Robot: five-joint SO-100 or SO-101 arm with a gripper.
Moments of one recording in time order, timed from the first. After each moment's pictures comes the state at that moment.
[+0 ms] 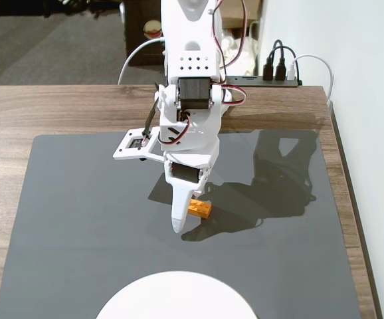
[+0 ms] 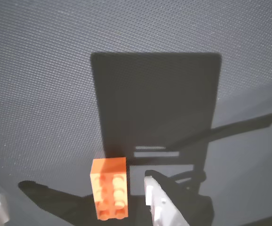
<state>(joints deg) -0.3 96.0 120.3 61.8 21.2</state>
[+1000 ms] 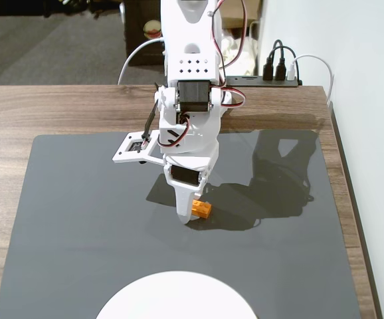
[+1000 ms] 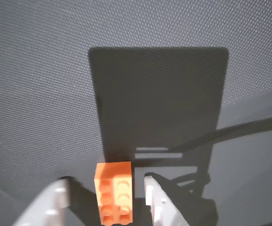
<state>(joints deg) -0.1 95.2 120.8 59.5 20.9</state>
